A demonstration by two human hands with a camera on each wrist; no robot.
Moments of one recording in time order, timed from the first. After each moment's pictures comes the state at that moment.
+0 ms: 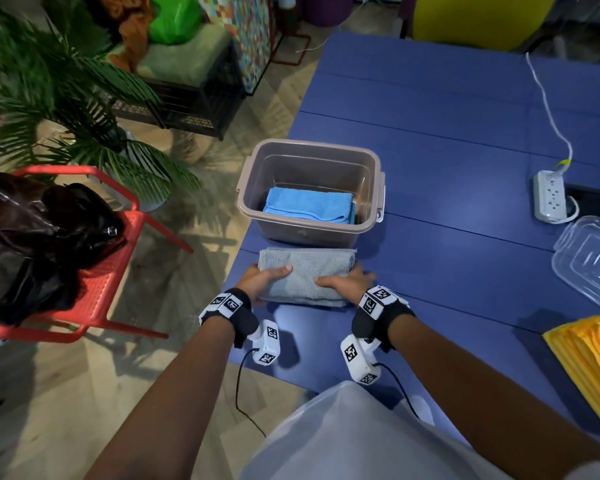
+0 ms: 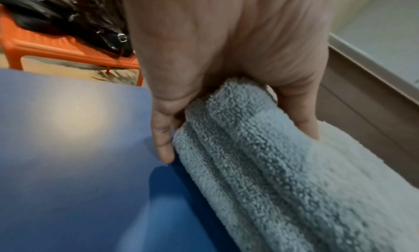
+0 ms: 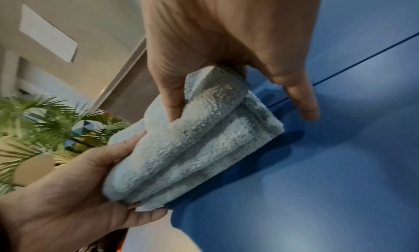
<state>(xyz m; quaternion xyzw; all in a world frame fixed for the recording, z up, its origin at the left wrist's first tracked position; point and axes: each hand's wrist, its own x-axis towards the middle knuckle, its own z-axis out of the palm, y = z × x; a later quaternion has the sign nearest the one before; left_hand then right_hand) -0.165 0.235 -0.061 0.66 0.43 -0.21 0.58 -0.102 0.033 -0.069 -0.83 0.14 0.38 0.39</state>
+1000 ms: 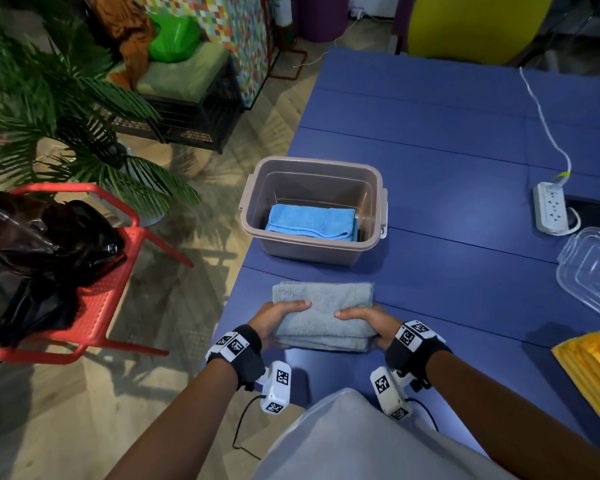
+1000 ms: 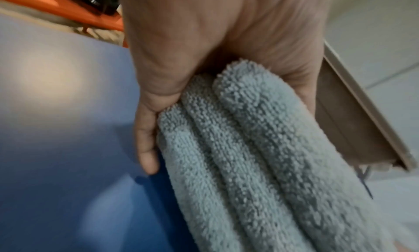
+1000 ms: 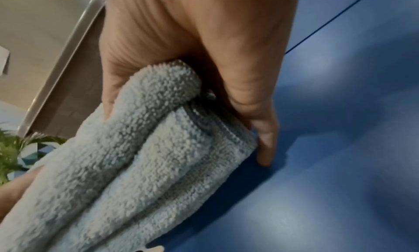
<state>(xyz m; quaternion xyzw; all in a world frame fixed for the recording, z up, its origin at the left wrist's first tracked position) -0.189 0.212 -0.050 0.58 0.37 -0.30 0.66 -0.121 -0.009 -0.073 -0.61 0.11 0.49 0.61</state>
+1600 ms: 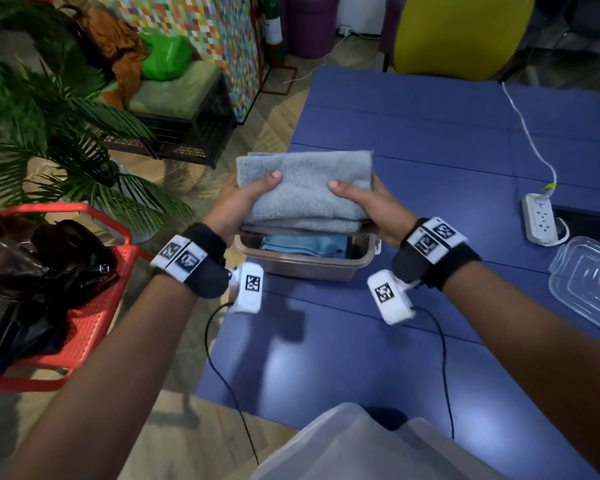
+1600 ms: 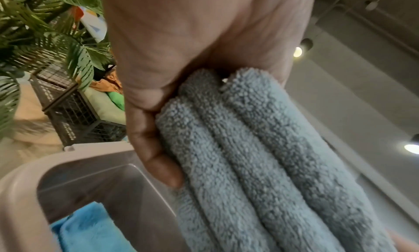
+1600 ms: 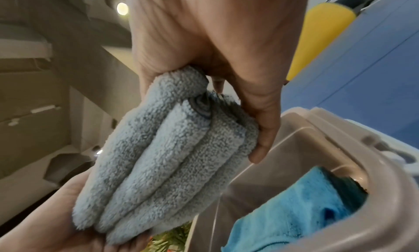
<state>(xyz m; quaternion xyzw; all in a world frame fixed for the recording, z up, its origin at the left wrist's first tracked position) -0.056 0.268 0.120 0.68 0.20 -0.02 0.71 0.012 0.045 0.101 -0.65 -0.05 0.26 0.72</state>
